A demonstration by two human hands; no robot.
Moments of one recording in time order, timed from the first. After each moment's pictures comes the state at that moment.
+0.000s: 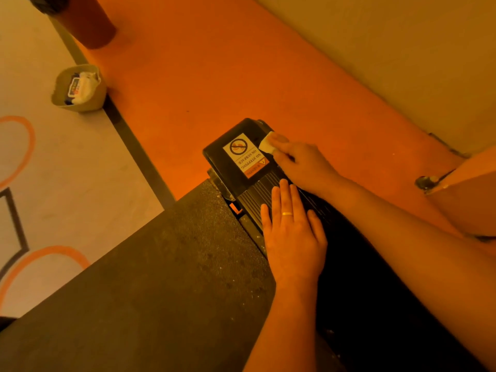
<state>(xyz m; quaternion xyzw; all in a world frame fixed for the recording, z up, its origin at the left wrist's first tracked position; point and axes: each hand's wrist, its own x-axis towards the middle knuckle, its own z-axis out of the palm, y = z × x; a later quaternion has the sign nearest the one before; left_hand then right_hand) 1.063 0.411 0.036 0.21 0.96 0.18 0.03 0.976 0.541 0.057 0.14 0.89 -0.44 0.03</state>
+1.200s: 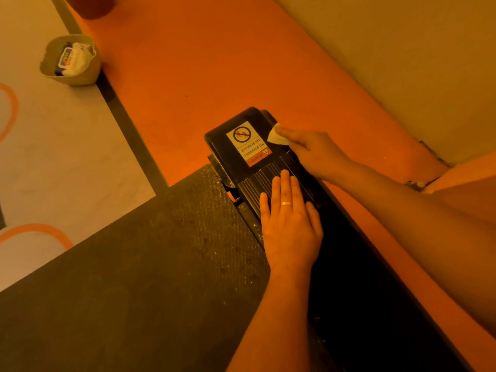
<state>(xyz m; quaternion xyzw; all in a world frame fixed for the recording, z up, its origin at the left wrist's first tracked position) 1.060 0.411 0.034 0.21 0.96 0.19 0.05 0.972 0.558 0.066 0.17 0.89 -0.42 0.08</state>
